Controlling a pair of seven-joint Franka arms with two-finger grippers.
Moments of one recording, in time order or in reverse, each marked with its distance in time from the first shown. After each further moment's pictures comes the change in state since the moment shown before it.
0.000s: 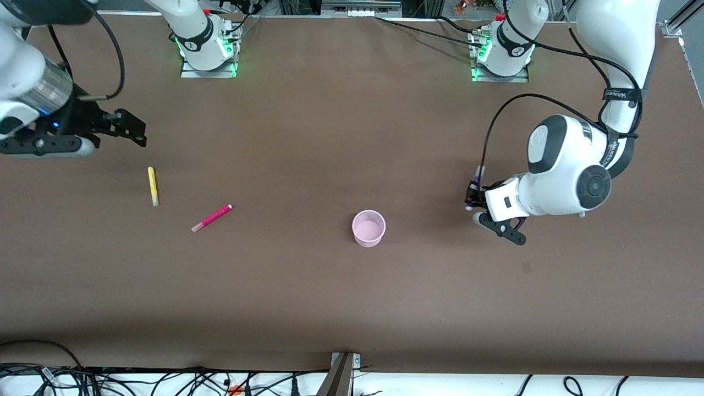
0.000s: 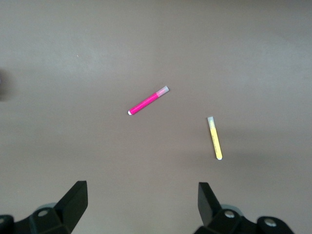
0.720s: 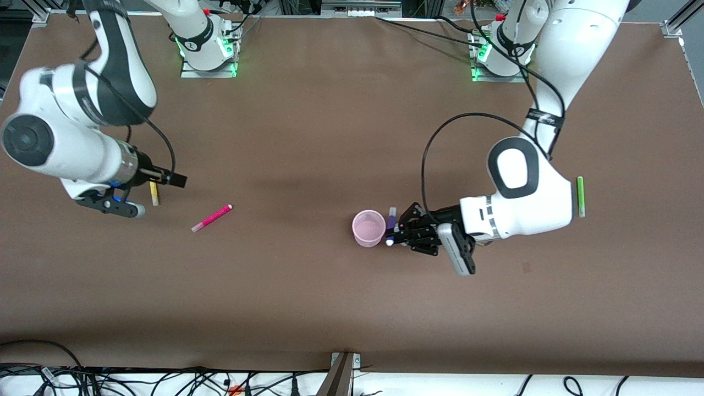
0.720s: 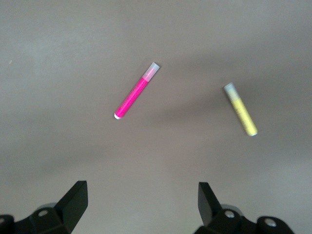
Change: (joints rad) left arm -0.146 0.215 -0.012 0.246 -0.703 0.314 0.664; right arm 0.002 0.260 0.005 -0.032 0.054 0.109 0.369
